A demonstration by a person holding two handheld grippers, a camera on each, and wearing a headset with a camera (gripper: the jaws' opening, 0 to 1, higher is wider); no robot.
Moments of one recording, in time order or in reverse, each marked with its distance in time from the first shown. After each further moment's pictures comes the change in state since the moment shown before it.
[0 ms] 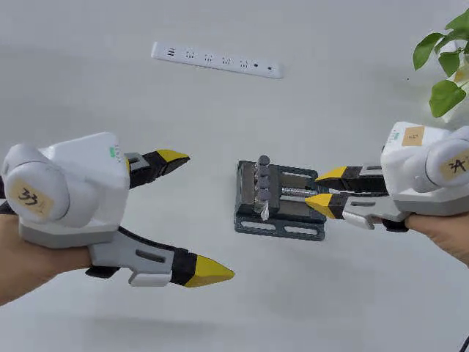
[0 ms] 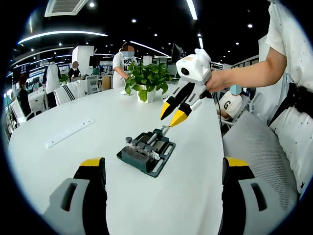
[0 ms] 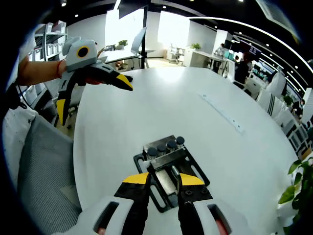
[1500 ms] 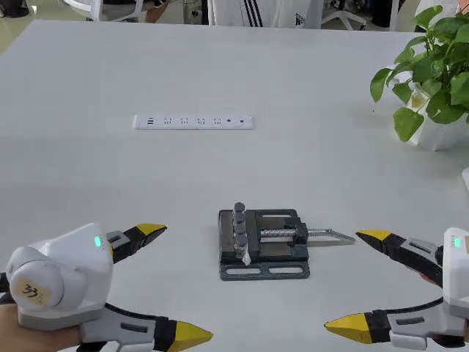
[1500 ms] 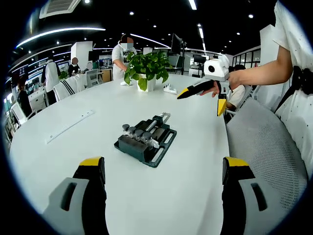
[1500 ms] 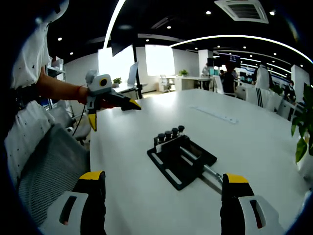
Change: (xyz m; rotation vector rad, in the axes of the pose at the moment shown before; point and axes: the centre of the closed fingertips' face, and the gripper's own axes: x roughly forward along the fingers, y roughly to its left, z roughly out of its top) left arm 0.014 0.000 -0.030 0.026 0.085 0.019; right arm -0.044 0.023 -0.057 0.172 -0.310 0.033
